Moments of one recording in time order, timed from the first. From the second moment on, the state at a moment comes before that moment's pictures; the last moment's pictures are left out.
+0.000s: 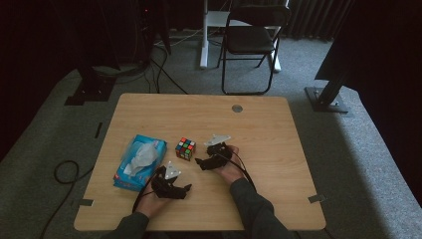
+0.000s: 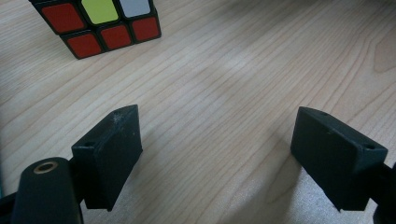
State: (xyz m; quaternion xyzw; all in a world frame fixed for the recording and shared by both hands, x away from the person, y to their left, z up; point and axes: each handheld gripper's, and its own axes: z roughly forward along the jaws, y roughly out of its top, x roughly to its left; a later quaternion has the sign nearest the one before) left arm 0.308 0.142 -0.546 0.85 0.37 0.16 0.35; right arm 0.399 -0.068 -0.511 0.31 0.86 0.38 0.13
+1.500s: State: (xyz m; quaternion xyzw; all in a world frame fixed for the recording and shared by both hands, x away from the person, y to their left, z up) left arm 0.308 0.142 -0.546 0.85 0.37 0.16 0.35; right arm 0.408 -0.058 -0.540 0.26 0.88 0.37 0.12
